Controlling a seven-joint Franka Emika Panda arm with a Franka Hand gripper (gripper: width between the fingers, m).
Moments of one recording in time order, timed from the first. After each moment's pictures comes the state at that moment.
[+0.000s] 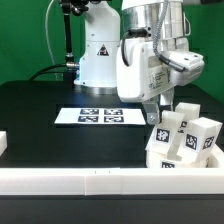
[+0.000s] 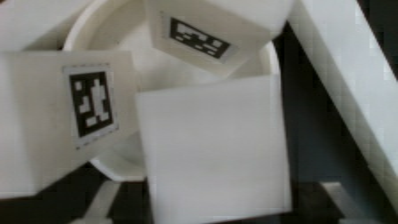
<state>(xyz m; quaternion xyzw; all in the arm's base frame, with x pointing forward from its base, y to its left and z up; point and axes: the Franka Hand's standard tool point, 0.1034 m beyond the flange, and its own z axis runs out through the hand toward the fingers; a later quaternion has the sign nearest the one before) 0.596 0.056 0.080 -0.47 0.88 0.02 0.08</state>
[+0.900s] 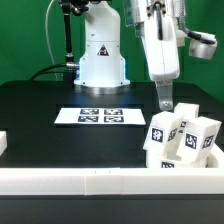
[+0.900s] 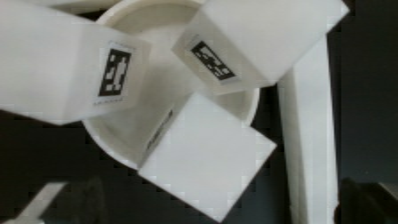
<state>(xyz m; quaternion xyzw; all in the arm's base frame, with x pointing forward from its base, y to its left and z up) 0.605 0.058 0.107 -0.68 0.72 0.00 0.10</state>
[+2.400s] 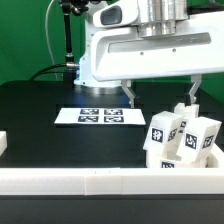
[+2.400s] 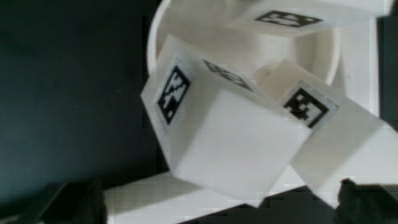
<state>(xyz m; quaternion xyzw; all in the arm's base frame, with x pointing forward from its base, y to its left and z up) 0.608 0.052 0.104 -0.99 0.11 -0.05 0.05</state>
